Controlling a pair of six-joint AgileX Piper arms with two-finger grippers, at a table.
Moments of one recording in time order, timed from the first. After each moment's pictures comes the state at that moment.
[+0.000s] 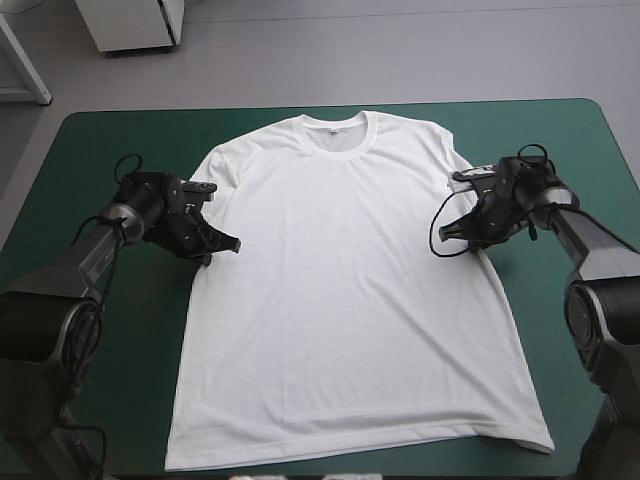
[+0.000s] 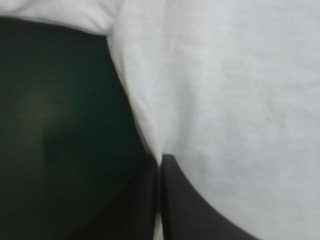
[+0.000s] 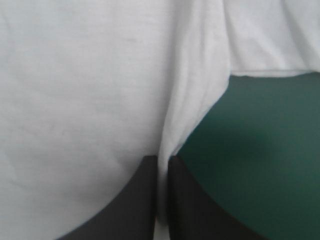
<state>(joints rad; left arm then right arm) -0.15 1.87 -1.37 -0.09 0.96 0.10 0.10 1.93 -1.47 0.09 0.95 -0.16</state>
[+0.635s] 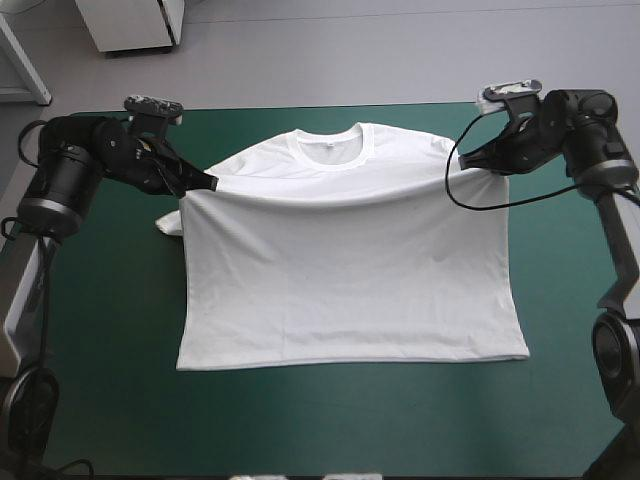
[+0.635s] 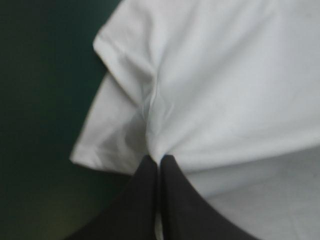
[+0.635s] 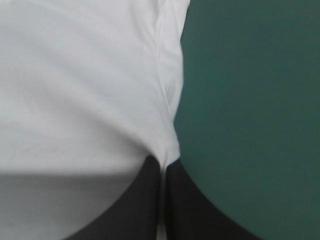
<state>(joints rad) -0.15 1.59 -1.66 -0.10 1.10 0.18 0.05 1.76 -1.80 0.10 1.09 -0.18</state>
